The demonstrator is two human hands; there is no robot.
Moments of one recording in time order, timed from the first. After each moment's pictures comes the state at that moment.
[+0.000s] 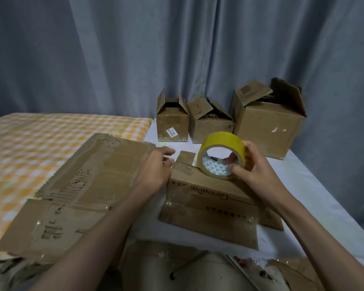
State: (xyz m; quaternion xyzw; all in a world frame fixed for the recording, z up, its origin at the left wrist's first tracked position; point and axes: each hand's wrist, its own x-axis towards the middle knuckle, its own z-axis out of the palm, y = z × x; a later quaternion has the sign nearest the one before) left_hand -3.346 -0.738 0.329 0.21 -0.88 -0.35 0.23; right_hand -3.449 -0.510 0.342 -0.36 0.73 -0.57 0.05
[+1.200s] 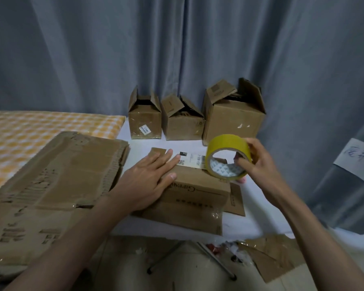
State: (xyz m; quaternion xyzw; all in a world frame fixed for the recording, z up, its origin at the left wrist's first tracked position) left_hand -3.330 -0.701 0.316 -0.03 -0.99 -0.09 0.13; right_hand -3.458 -0.436 0.356 -0.29 0.76 -0.58 0.00
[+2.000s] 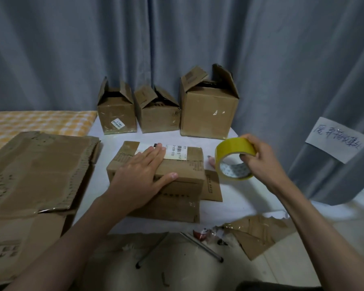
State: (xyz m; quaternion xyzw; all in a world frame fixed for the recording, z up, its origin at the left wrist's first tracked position) left_hand -3.358 -0.659 0.306 -0.01 -0.99 -0.07 0.14; right_hand -3.473 -0.377 0.347 -0.26 0.84 -0.47 -0.10
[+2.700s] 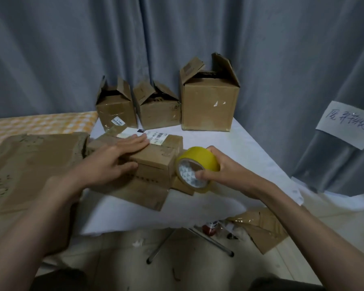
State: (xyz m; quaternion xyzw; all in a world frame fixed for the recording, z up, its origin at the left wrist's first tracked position) left_hand -3.354 -0.725 0.346 -0.08 -0.98 -0.16 0.05; right_hand -3.459 -0.418 0.312 -0.32 0.81 -0.46 0.18
